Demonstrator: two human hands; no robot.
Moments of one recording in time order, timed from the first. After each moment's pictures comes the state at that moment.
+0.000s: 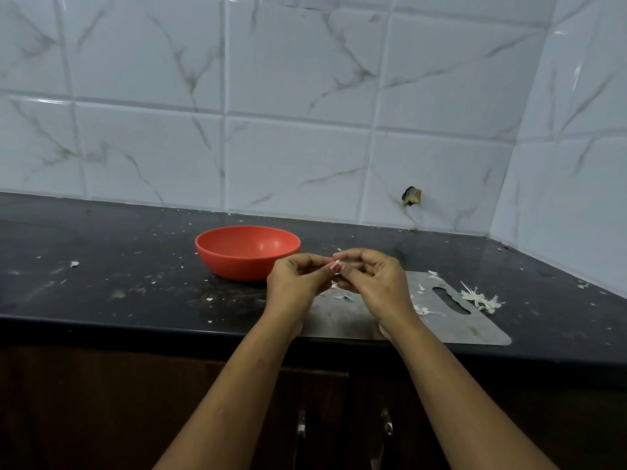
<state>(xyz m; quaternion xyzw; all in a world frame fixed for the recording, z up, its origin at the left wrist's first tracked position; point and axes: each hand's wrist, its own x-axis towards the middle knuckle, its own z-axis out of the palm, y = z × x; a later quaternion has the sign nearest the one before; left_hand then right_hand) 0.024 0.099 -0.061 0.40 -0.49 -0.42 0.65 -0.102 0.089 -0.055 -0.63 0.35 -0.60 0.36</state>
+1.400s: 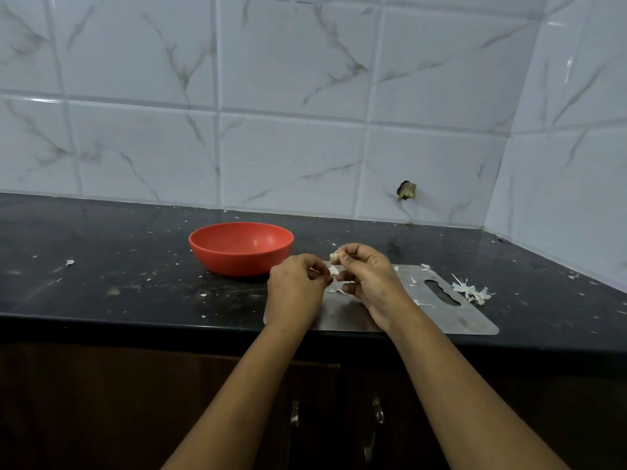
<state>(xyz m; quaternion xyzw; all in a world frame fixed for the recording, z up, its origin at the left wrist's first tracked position) 0.015 0.102 -0.065 0.59 -0.60 -0.14 0.53 -0.108 0.089 -0.047 -0.57 0.38 -0.55 0.48</state>
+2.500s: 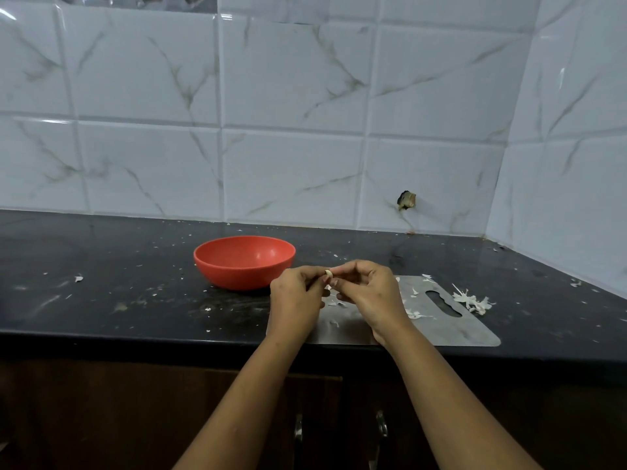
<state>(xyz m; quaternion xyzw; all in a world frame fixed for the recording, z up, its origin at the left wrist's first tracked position) 0.017 0.108 -0.062 0.51 -0.60 -0.19 0.59 -0.107 0.090 -0.056 -0.62 0.37 -0.58 0.38</state>
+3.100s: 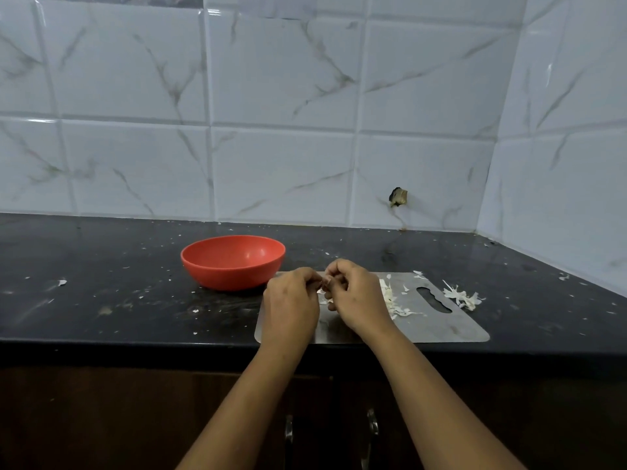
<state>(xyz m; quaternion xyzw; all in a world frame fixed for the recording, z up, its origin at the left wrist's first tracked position) 0.009 0.108 -0.068 0.55 -0.65 0.02 0.53 -0.105 0.083 -0.063 -0.70 0.45 -0.52 0.20</state>
